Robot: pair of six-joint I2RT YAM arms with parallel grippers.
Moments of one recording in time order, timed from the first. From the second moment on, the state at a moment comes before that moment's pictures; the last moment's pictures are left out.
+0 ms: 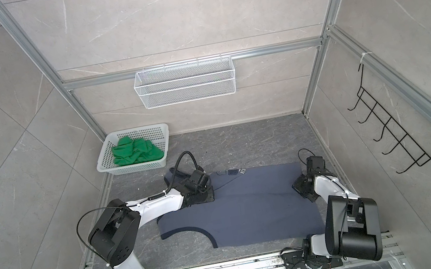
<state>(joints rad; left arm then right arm) -0.77 1.78 1.04 -0.30 -0.07 -0.63 -0.30 1.35 0.63 -0.49 -0.11 0.63</state>
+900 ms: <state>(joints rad) -0.89 1.69 1.00 -0.28 -0.07 -0.63 -0.30 1.31 0.75 -0.59 0.01 0.61</state>
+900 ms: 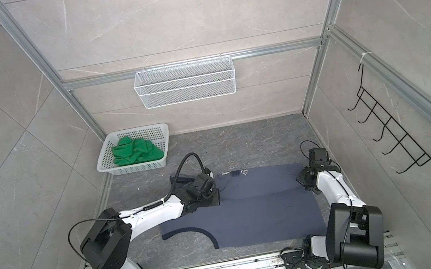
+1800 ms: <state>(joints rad) -0.49 1.54 1.05 -0.40 -0.11 -0.61 -0.27 1.14 0.75 -0.62 0.00 0.58</state>
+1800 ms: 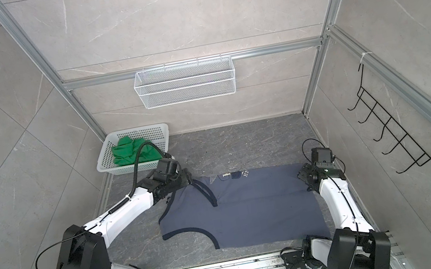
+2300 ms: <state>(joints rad) -0.37 1.82 1.15 -0.36 -0.12 -0.59 -0.20 1.26 0.75 -0.51 -0.14 0.56</state>
